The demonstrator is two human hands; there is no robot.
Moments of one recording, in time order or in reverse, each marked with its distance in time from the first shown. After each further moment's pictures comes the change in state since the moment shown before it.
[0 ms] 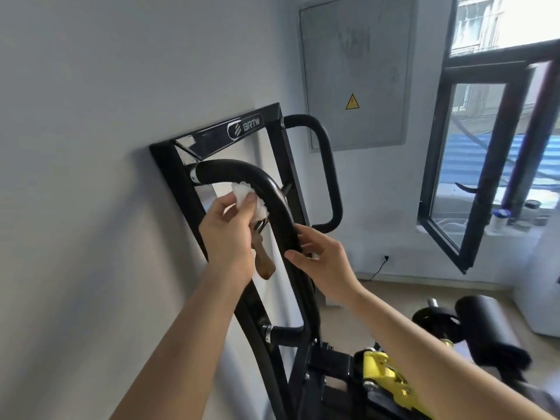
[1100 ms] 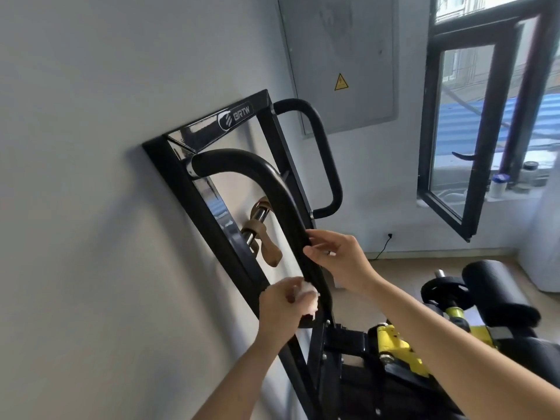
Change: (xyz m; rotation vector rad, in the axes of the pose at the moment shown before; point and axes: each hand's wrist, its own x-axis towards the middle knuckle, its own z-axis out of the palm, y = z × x) left_hand -0.054 -0.137 -0.063 0.745 -0.476 -0.013; right_hand -0.025 0.023 -0.006 -0.014 0.024 0.125
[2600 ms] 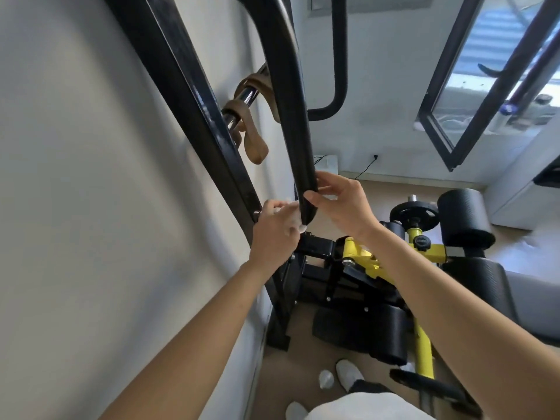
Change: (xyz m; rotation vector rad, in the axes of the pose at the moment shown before) left_hand -0.016 -0.062 0.047 0.356 0.035 0.134; right_hand -0.043 0.073 0.003 -0.157 -0.062 0.146
